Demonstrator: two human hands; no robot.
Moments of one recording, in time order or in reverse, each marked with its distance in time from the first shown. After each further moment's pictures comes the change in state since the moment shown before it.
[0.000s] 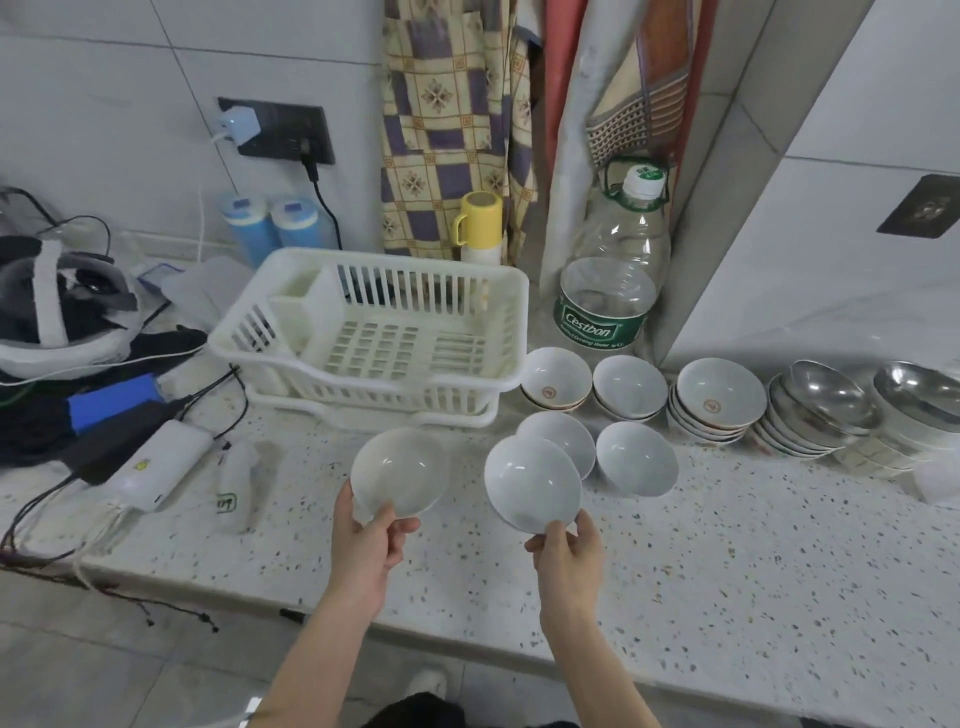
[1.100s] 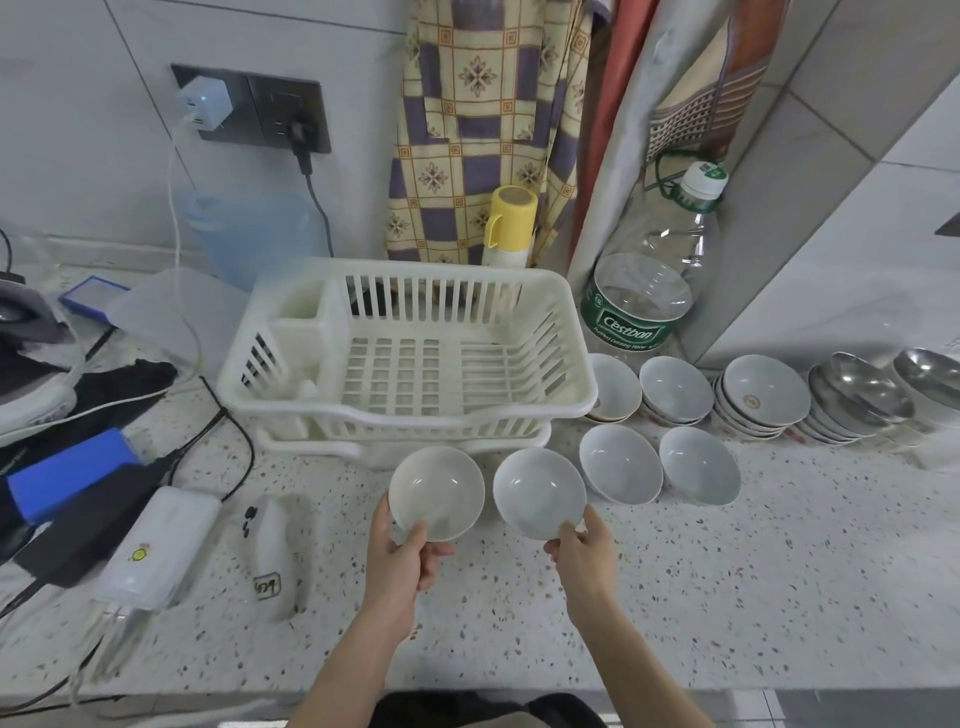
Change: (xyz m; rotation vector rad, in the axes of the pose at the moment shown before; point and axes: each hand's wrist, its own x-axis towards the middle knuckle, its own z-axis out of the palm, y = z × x) left_hand 0.101 0.015 -0.061 0.040 -0.272 -0.084; right_hand 0.024 0.013 0.110 -0.202 0.108 0.109
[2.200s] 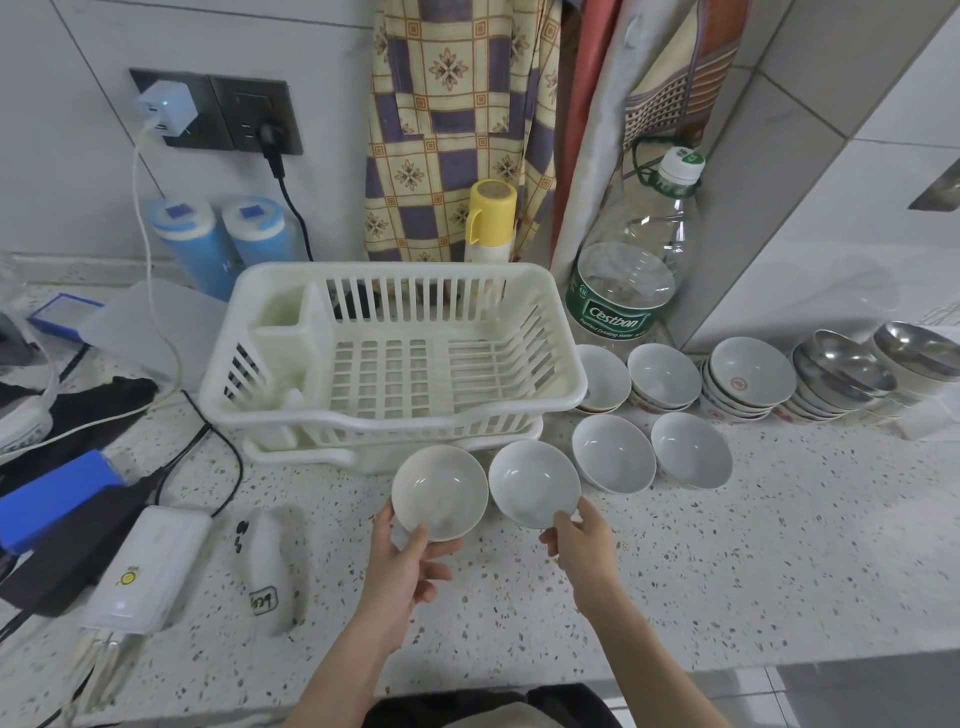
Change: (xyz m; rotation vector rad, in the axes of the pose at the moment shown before) left_hand 0.009 -0.006 -0.008 0.042 -0.130 -0.105; right_hand 0.012 0.003 -0.003 -0.026 -0.054 0.032
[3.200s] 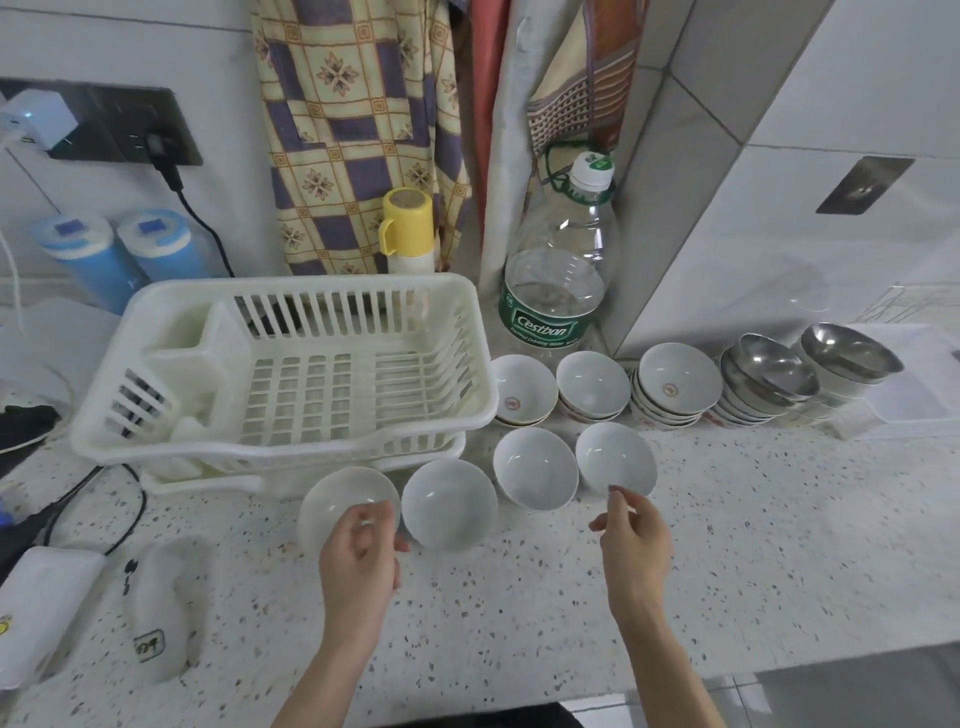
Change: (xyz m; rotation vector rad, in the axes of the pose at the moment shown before) left_hand -0.021 0.027 0.098 0.137 0.288 0.322; right_hand 0.019 -0.027 -0.119 0.109 0.385 -0.173
